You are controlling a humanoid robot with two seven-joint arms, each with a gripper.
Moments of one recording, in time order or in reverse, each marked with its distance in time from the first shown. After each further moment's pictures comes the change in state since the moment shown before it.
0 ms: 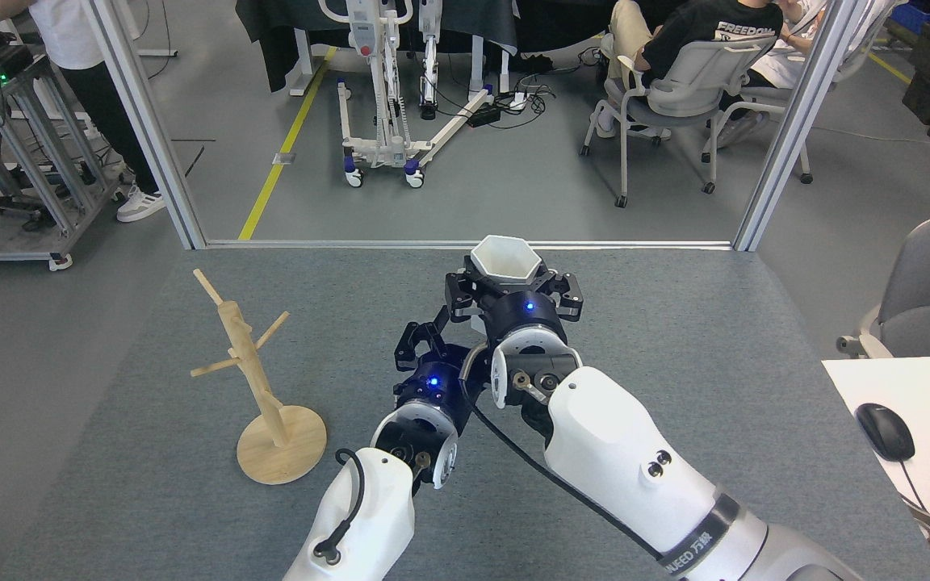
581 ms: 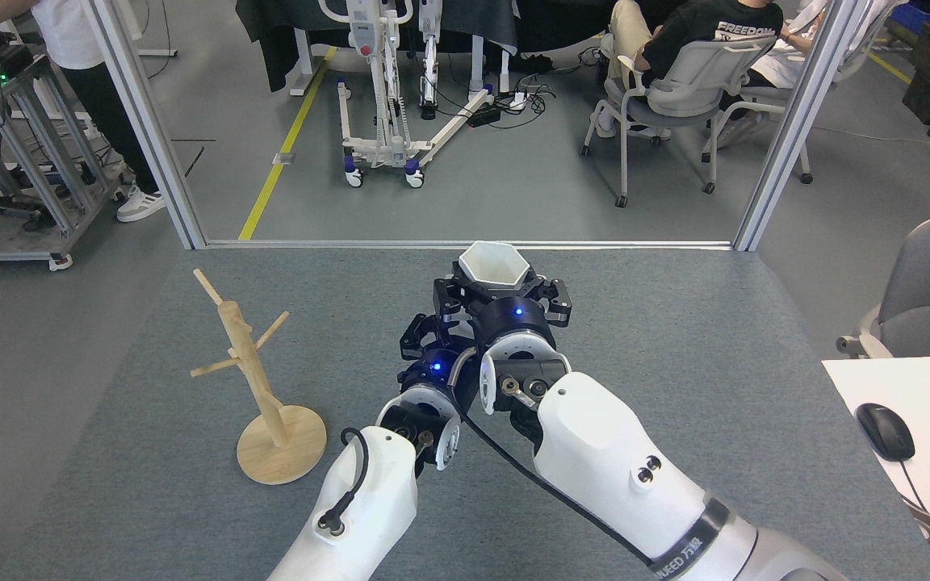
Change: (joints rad) left arm -0.077 -0.001 -0.021 0.100 0.078 0.000 -0.003; right arm 0.008 0.023 0.003 -0.006 0.003 0.007 -0.002
